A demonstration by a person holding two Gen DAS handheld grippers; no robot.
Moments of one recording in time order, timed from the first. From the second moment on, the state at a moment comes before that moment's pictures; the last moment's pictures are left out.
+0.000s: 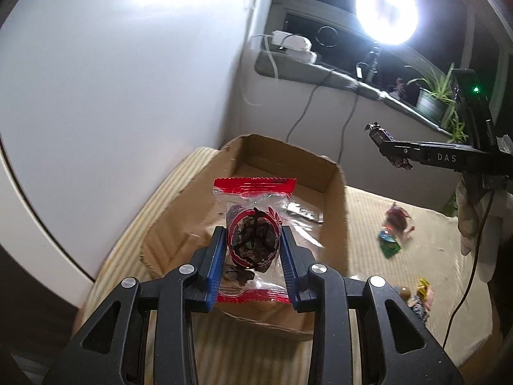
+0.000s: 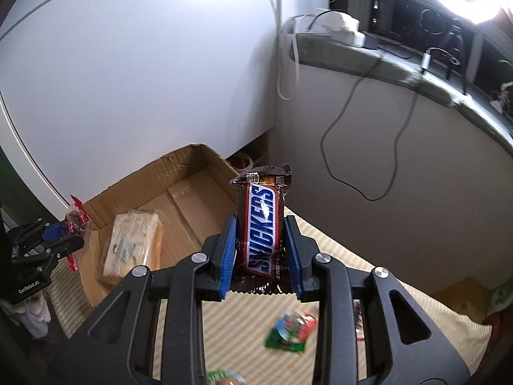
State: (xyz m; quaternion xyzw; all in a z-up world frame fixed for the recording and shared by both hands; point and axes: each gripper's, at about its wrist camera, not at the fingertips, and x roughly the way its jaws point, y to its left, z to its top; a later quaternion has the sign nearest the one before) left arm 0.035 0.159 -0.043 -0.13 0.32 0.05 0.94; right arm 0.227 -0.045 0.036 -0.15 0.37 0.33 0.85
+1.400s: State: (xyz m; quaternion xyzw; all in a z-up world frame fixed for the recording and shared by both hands) left arm 0.052 0.162 -0.048 -0.12 0.33 0.05 0.93; right arm 0.246 0.021 -0.005 -0.16 0.39 0.37 0.83
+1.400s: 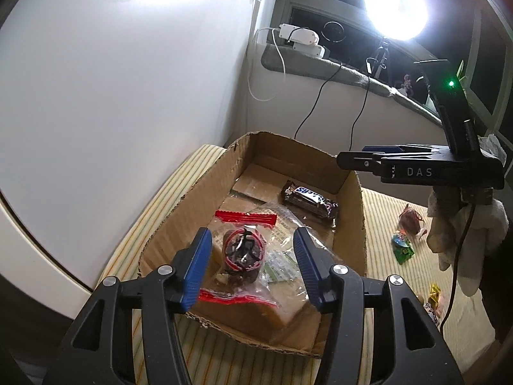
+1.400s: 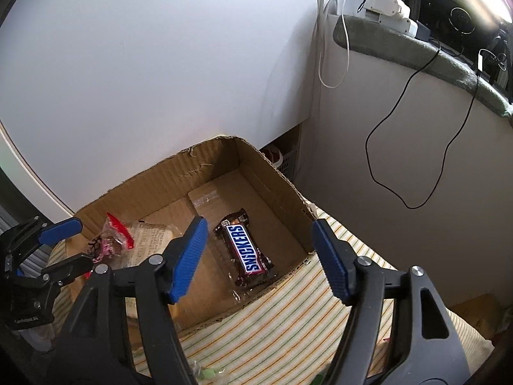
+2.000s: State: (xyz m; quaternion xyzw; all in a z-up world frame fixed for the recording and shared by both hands) left arm 0.028 0.121 -0.035 -0.12 0.32 0.01 0.94; right arm 0.195 -0.050 0.030 -0.14 0.36 0.35 0.85
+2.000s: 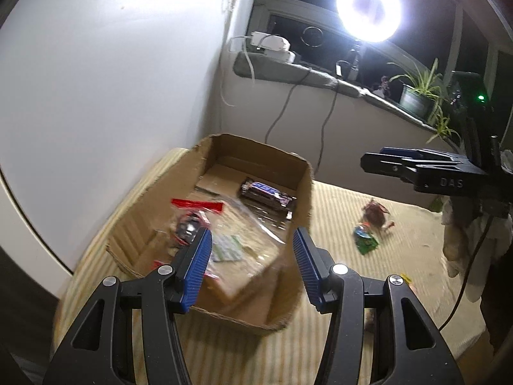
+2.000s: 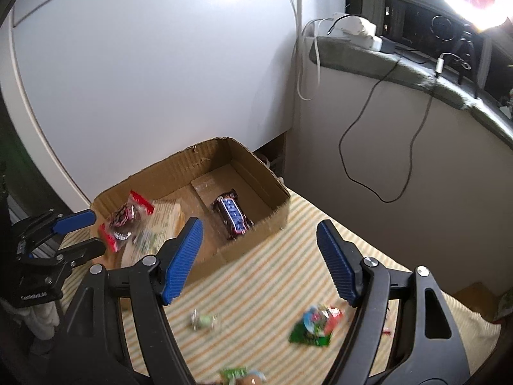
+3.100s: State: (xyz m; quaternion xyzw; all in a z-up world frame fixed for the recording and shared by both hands) left arm 0.055 -0.023 -0.087 -0.08 0.41 -0.15 0.90; right arm 0.113 -0.212 -0.057 -0.11 0.44 0.26 0.85
